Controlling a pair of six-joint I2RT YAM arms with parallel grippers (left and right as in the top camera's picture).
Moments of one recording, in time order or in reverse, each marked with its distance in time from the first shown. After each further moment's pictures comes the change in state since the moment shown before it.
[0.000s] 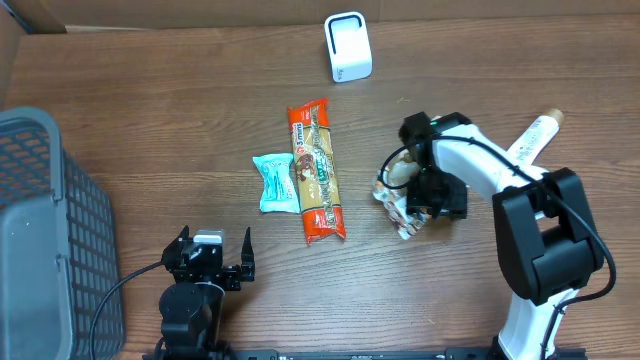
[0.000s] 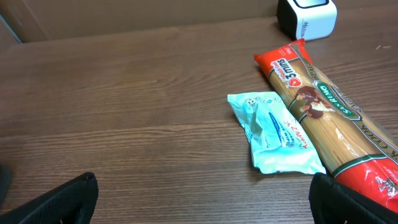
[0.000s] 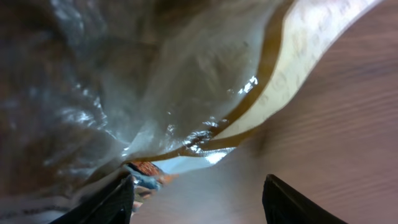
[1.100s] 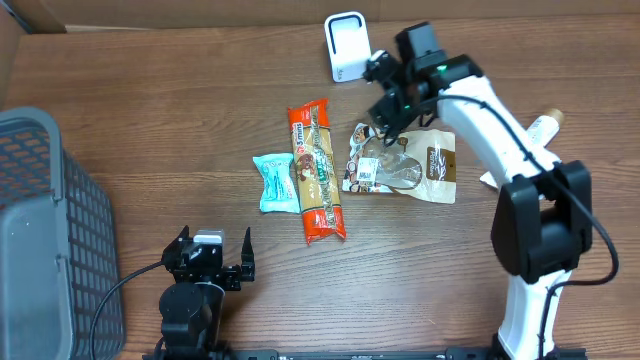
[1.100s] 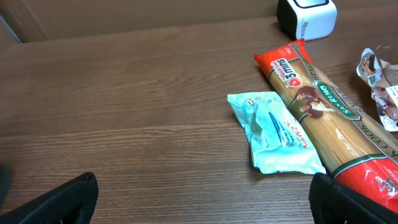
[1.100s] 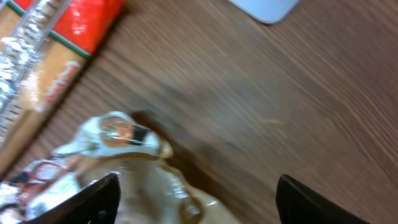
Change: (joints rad) left arm 0.000 0.000 0.000 0.000 0.000 0.000; right arm -0.084 0.109 0.461 0.316 -0.225 -0.981
